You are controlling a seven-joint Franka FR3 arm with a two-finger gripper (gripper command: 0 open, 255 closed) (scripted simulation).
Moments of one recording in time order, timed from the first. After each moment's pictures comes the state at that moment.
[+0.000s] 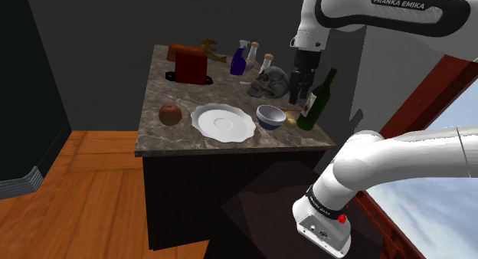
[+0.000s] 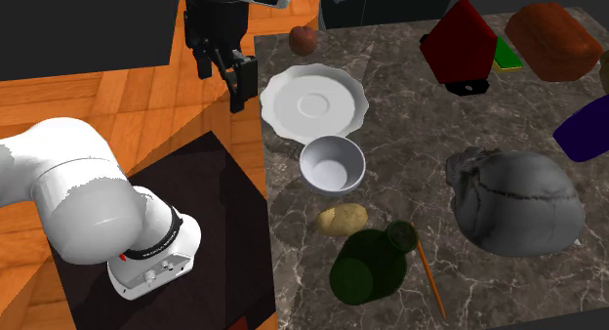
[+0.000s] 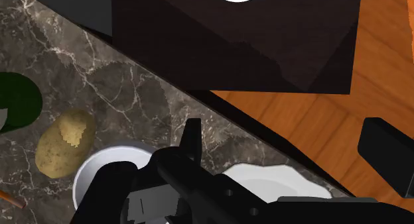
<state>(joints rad) -0.01 -0.78 -0.05 -2.45 -0.01 1.43 -0.09</state>
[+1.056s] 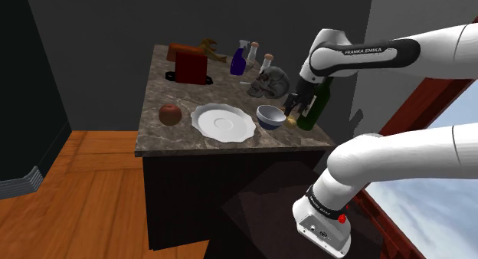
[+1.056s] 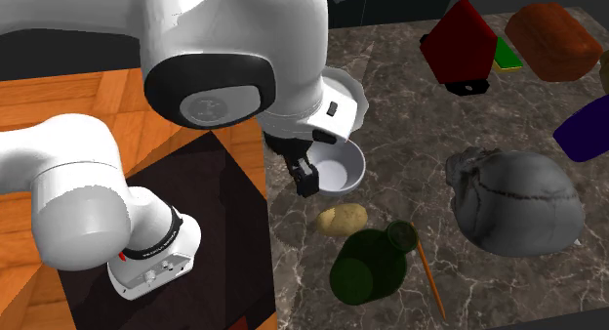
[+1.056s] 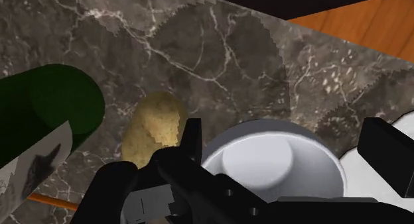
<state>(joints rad) -0.21 -0.74 -0.26 -2.75 -0.19 2.01 -0.11</state>
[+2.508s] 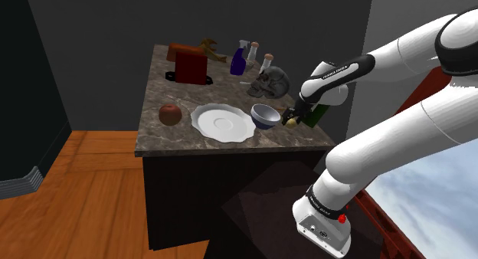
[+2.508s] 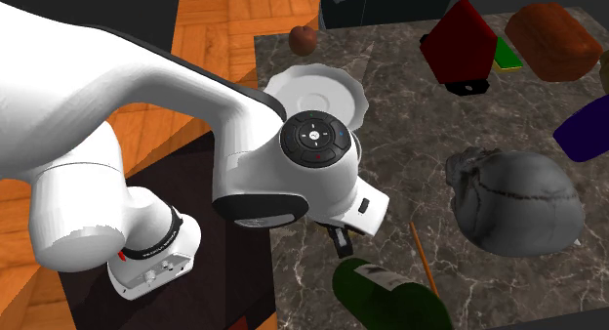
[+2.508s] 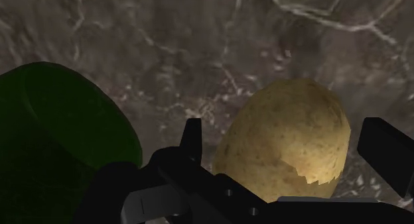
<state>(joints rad) -0.26 -0.37 -0.50 -2.82 -0.23 2.63 -0.16</state>
